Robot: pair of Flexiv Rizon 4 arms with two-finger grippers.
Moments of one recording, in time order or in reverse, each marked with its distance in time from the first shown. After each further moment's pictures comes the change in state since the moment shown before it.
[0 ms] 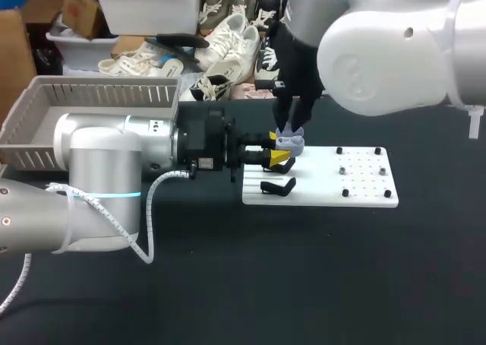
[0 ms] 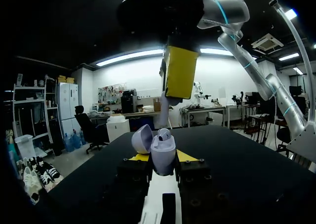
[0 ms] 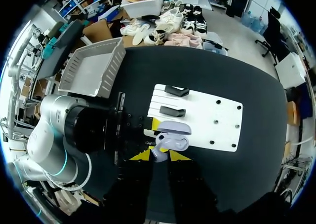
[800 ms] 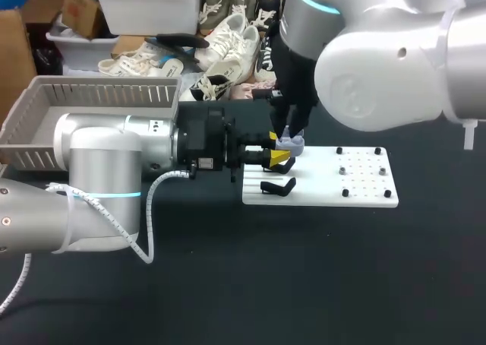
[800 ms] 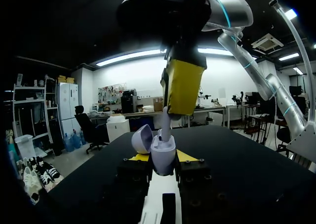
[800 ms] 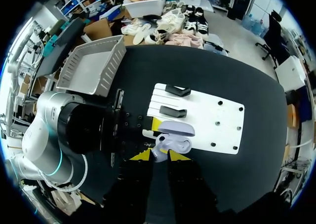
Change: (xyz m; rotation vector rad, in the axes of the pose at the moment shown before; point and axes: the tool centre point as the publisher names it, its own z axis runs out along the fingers) left arm 0.000 0.000 0.000 0.000 0.000 0.000; right arm 0.001 0.000 0.014 0.012 -0.011 -0.018
